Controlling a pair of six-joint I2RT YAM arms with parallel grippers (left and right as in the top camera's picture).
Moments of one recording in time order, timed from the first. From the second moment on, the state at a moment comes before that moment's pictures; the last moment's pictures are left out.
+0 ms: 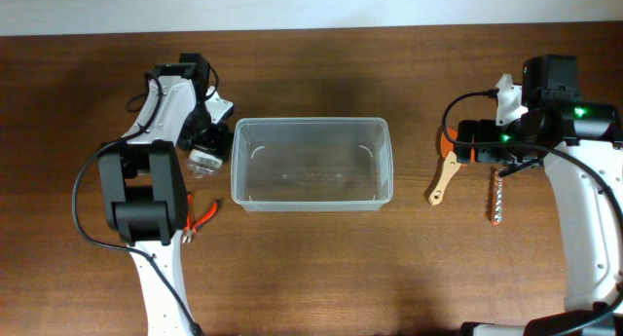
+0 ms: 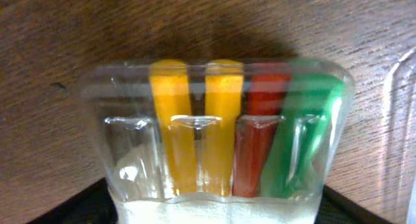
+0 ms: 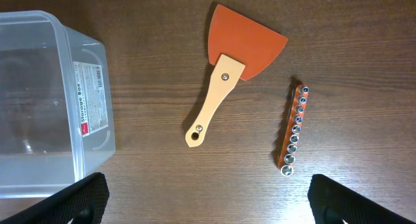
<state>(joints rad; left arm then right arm) -0.03 2.35 1.89 -1.17 -0.03 0.37 -0.13 1.52 1.49 -1.21 -0.09 -0.03</state>
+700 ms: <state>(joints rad) -0.03 2.35 1.89 -1.17 -0.03 0.37 -0.13 1.52 1.49 -1.21 -0.09 -0.03</state>
